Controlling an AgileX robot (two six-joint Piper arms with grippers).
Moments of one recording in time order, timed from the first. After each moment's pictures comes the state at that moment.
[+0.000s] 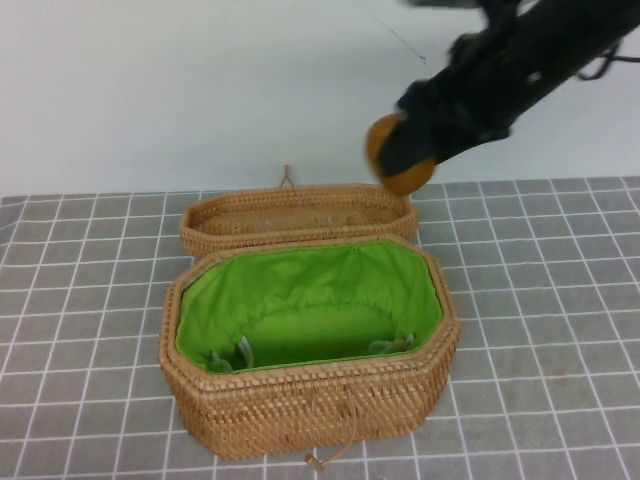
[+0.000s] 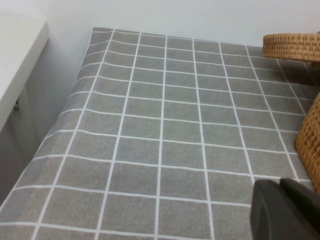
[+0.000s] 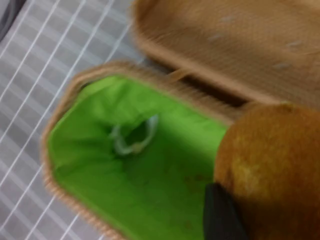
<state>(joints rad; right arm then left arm) 0.43 1.87 -1.94 0.41 1.19 -0.26 0.03 0.00 0.00 -0.03 0.31 -0.17</state>
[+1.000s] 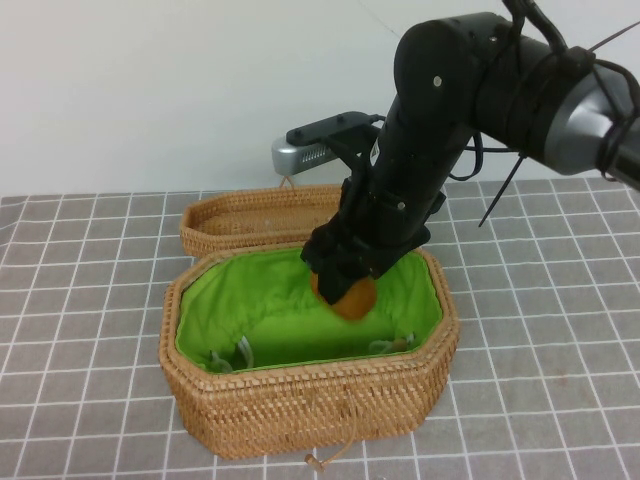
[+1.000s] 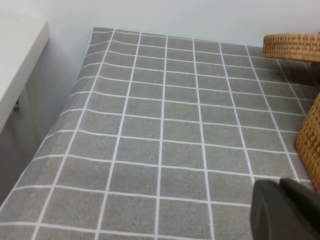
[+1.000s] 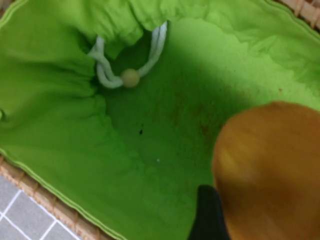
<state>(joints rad) 0.64 2.05 -1.94 0.18 1.29 -0.13 0.03 0.00 0.00 -0.03 0.31 -0.17</state>
